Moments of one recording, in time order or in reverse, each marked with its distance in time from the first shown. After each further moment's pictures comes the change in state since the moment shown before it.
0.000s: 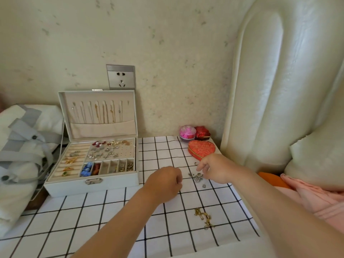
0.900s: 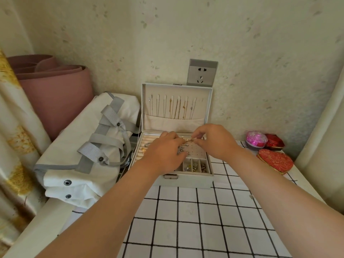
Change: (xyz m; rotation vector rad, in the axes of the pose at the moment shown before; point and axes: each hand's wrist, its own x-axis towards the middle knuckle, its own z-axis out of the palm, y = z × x) left_hand -0.053 -0.157 -0.124 0.114 0.288 -0.070; right_hand 0.095 -0.216 0.038 -0.005 0.356 -0.431
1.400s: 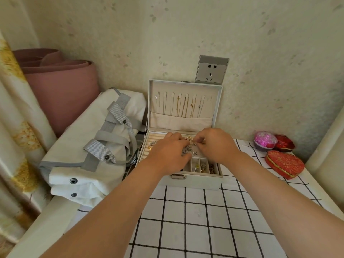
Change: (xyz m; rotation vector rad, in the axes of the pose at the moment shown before) left_hand -0.002 -0.013 0.005 0.003 -0.037 -0.022; right_hand 0.007 -0.011 0.026 -0.180 -0.040 -0.030
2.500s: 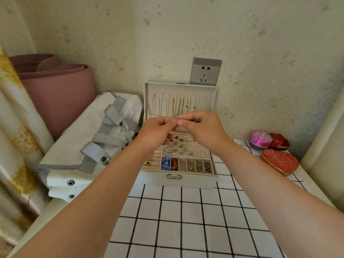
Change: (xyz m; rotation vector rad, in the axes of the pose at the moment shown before) left_hand 0.009 0.009 -0.056 -1.044 0.159 -0.473; right_hand 0.006 -0.043 -0.034 0.945 0.200 0.080
